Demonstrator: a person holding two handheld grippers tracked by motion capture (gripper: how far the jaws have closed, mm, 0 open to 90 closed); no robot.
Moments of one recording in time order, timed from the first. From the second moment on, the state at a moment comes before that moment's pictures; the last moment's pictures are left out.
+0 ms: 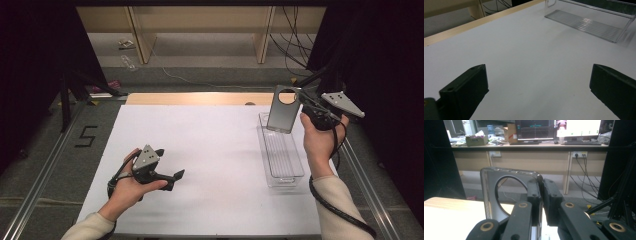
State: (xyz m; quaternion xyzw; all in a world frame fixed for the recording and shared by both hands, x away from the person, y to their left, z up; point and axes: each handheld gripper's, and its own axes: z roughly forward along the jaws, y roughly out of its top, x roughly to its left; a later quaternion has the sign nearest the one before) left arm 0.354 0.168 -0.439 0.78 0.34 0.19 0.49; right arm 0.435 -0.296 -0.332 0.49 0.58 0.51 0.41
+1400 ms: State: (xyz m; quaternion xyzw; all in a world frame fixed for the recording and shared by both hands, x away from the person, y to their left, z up) left arm 0.354 0.168 -0.439 0.78 0.34 0.19 0.49; right arm 0.448 -0.297 -0.337 0.49 0.58 0.51 0.41
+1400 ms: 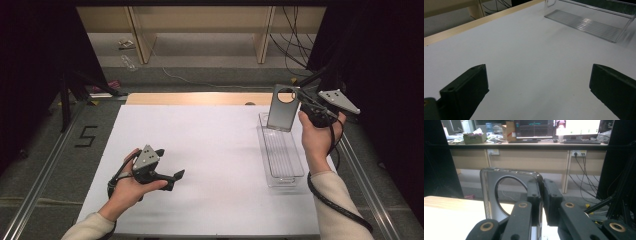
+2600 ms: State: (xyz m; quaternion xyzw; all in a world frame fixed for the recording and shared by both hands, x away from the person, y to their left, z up) left arm 0.354 0.168 -0.440 0.78 0.34 0.19 0.49; right arm 0.469 -0.290 -0.343 0.49 0.59 0.50 0.41
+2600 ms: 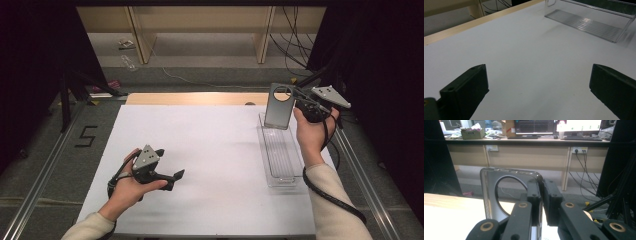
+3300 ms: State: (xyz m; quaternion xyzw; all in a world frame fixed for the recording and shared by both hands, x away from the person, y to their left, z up) left arm 0.355 0.168 -0.440 0.78 0.34 0.19 0.49; right arm 0.480 -0.289 -0.347 0.50 0.59 0.48 0.40
